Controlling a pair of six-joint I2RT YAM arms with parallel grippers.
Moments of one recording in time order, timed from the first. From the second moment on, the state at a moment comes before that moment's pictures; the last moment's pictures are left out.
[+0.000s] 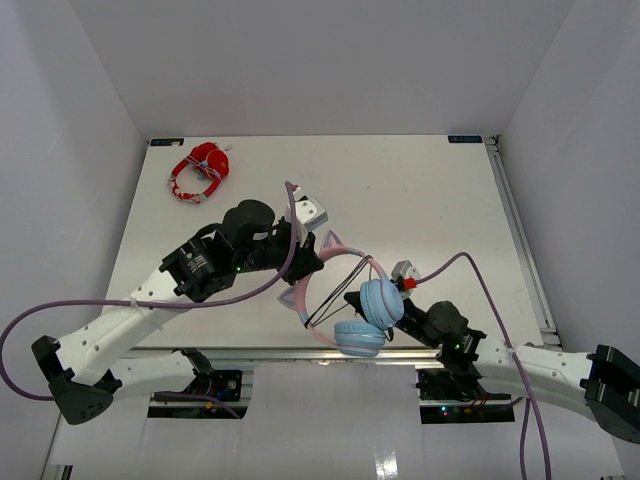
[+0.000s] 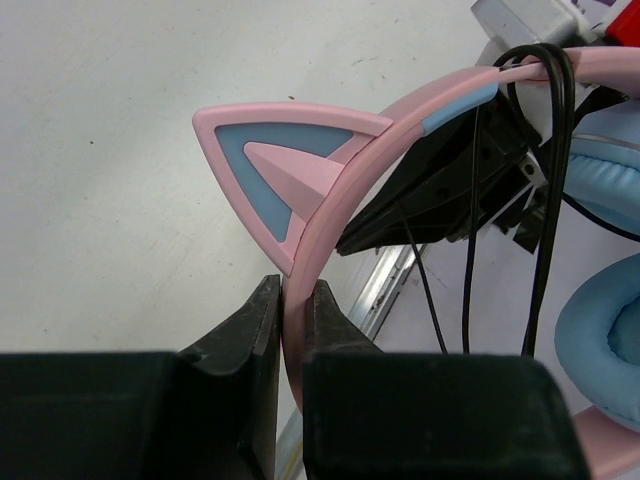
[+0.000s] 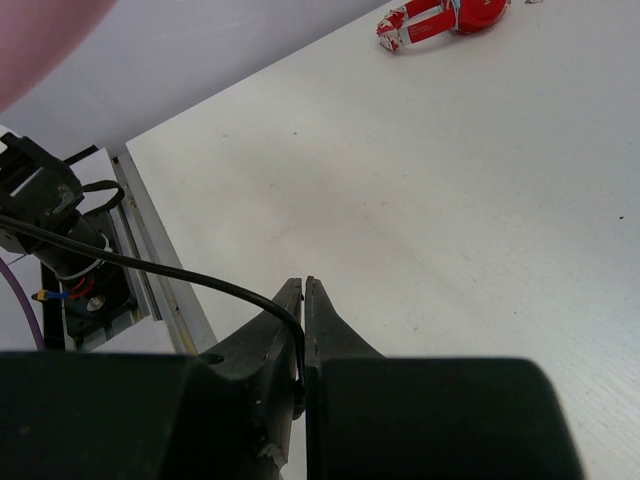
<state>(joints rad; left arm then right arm) -0.90 1.08 1.21 -0.61 0.22 -0.06 1.08 0.72 0.07 0.75 0.05 0.25</state>
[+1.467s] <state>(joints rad) -0.90 1.06 1.23 -0.54 0.25 0.10 1.08 0.74 0.18 0.62 0.18 0.13</state>
